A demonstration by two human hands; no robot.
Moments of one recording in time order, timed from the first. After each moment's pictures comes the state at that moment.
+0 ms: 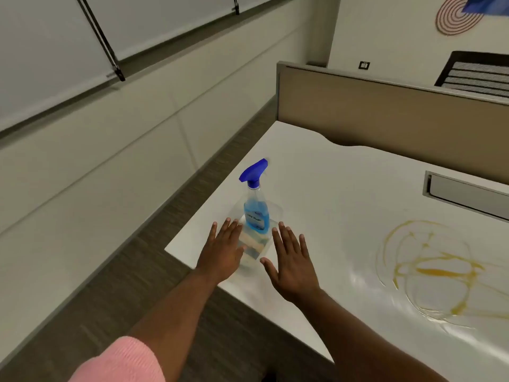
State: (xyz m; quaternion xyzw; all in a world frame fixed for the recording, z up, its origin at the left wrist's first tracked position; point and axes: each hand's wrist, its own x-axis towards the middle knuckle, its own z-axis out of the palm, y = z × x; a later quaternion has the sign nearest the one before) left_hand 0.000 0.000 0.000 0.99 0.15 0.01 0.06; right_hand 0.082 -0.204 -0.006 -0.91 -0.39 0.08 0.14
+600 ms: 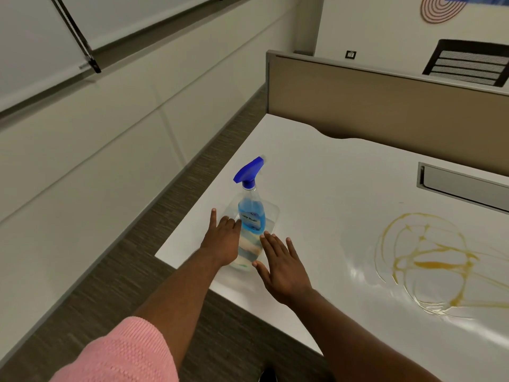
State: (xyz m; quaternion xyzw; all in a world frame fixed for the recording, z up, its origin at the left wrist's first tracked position) left_hand 0.054 0.019 0.004 0.98 0.12 -0.15 -0.07; right_hand 0.081 -0.187 -0.015 -0.89 -0.40 0.14 0.14
